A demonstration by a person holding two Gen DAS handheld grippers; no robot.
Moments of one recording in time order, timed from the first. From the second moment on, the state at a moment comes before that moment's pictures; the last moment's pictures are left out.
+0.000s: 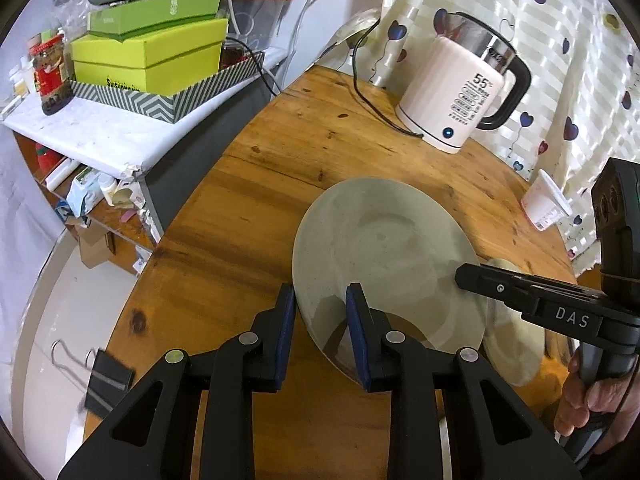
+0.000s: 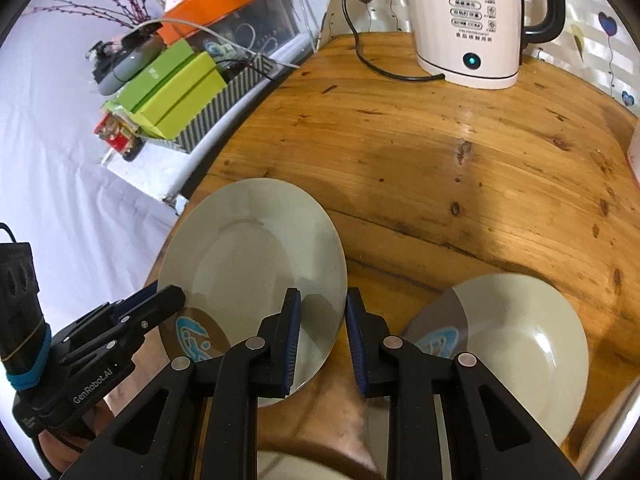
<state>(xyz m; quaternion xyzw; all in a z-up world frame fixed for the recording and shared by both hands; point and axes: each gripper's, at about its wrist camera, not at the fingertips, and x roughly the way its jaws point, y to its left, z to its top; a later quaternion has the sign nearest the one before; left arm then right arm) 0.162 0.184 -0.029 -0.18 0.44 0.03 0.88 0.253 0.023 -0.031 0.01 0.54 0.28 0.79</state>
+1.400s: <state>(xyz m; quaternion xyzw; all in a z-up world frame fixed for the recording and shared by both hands) 0.039 0.084 -0.030 -0.14 0.47 -0.01 0.87 0.099 -0.081 -0.035 0.04 0.55 0.24 0.80</state>
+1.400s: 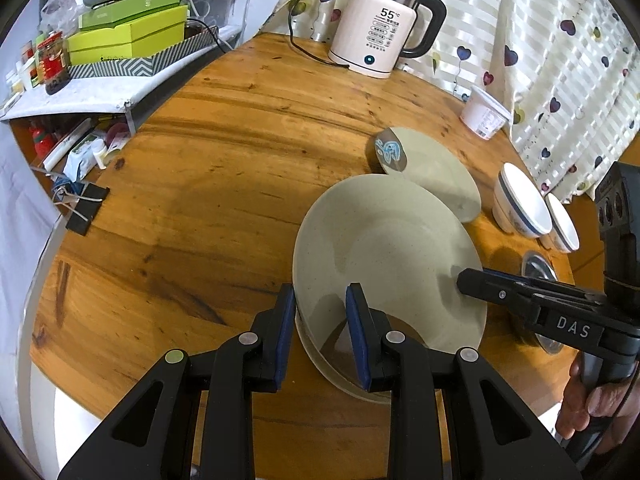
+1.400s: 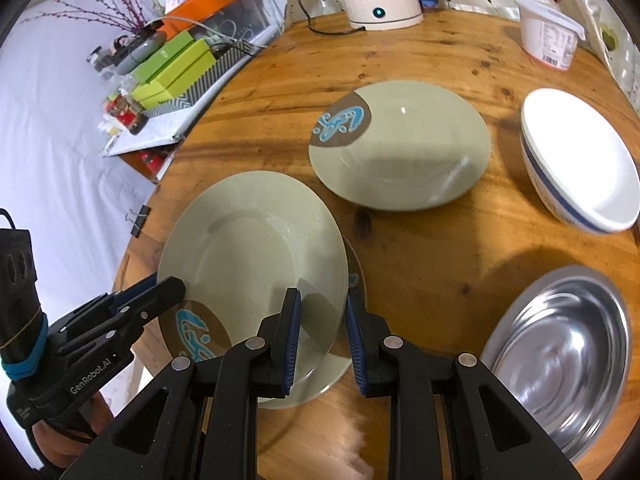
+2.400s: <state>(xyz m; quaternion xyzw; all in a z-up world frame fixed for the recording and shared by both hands) 0.041 0.075 -0.043 -0.13 0.48 0.00 0.87 0.094 -0.082 -0.046 0.02 0.55 0.23 0.80</state>
